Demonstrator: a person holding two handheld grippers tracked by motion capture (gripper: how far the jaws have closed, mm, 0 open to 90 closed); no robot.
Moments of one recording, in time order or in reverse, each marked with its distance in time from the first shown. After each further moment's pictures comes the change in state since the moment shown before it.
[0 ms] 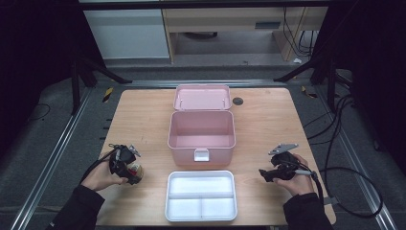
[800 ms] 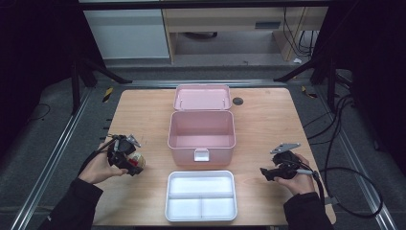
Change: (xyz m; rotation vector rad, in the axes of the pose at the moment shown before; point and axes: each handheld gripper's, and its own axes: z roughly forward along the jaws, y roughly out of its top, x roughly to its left) left arm -0.003 0.023 -0.044 -0.091 0.027 0.025; right arm -0.004 -0.001 -0.001 -0.009 -0.005 0.023
